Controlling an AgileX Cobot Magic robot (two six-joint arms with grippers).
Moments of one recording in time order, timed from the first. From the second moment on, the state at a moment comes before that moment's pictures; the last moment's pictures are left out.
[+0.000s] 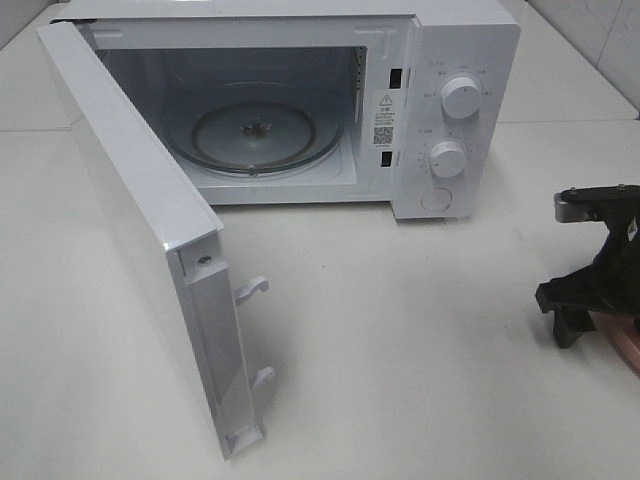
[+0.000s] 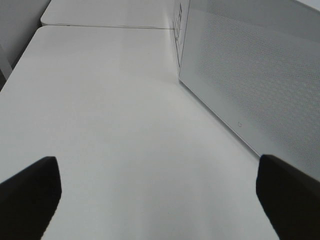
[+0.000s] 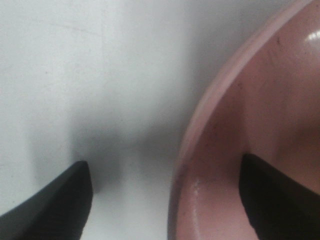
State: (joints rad) left arm 0.00 0.00 -0.50 -0.07 1.04 0.02; right arm 0.05 1.81 -0.78 -0.24 0.45 0.19
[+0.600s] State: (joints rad) left arm 0.00 0.00 -0.50 -0.07 1.04 0.02; right arm 0.05 1.80 -0.77 -0.25 0.44 0.19
